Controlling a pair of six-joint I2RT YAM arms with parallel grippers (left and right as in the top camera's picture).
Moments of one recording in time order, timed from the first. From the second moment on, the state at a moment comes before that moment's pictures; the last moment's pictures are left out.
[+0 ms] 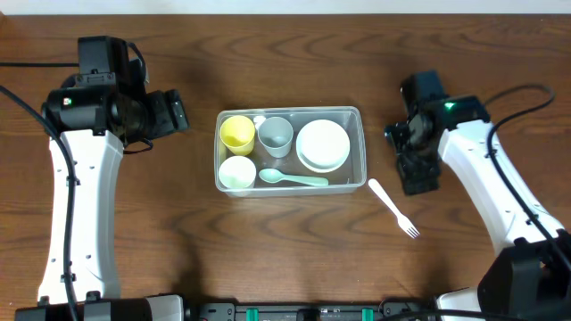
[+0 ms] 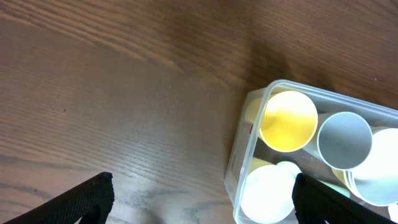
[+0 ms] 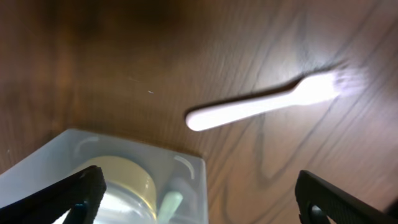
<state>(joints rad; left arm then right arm) 0.08 1.50 1.54 -1.20 0.07 -0.23 0.22 1.62 1.25 -1.12 -0.04 1.60</state>
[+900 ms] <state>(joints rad) 0.08 1.50 1.54 -1.20 0.07 -0.23 0.26 1.62 0.85 -0.79 -0.03 2.02</state>
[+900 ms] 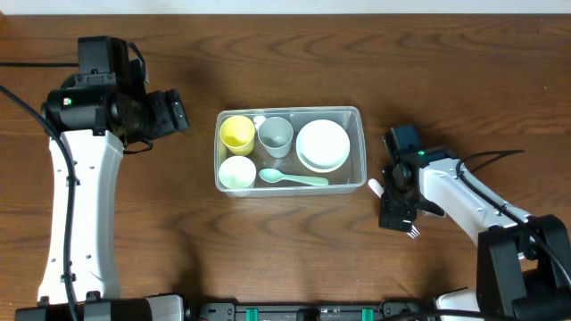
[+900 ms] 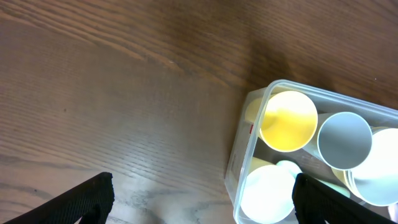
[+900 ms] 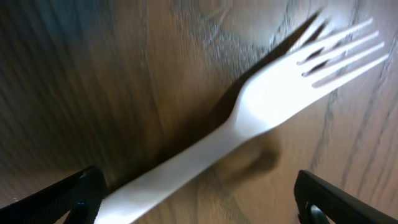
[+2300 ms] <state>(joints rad) 0.08 1.50 1.54 -1.20 0.07 -0.23 0.26 1.58 0.76 -0.68 -0.03 2.04</state>
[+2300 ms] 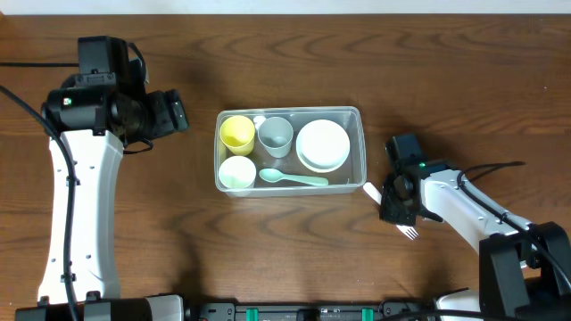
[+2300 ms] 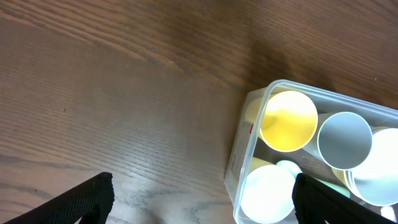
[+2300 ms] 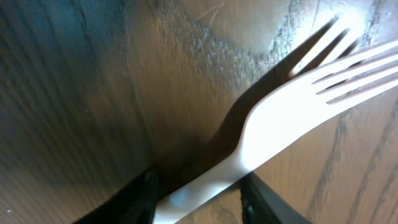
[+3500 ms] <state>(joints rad) 0.08 1.50 1.54 -1.20 0.07 -0.23 0.26 1.58 0.76 -0.67 -0.03 1.92</state>
